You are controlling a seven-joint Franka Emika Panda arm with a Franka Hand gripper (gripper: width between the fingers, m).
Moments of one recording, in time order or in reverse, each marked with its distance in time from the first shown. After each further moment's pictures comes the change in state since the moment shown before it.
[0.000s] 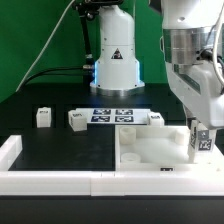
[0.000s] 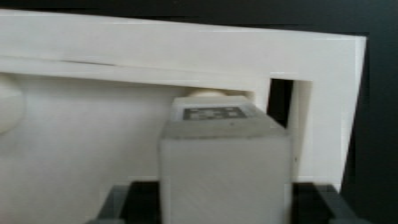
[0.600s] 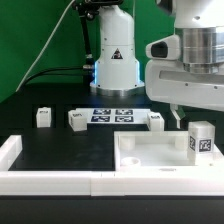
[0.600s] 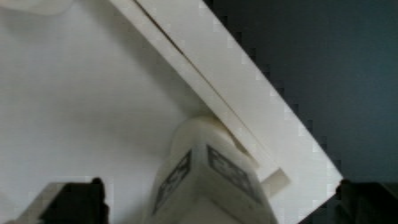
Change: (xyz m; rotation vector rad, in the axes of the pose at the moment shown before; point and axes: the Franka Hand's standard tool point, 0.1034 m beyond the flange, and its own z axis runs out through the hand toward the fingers) arm -0.016 0.000 0.002 -0.013 0.014 -0.804
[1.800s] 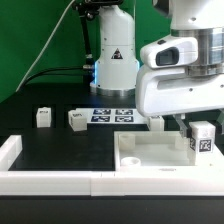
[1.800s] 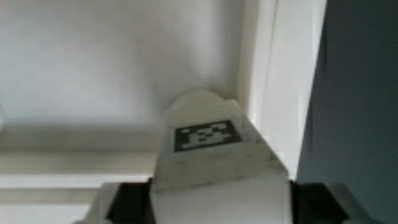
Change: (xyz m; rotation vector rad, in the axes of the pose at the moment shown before) arm 0.011 0.005 0.001 -0.006 0.016 -0.679
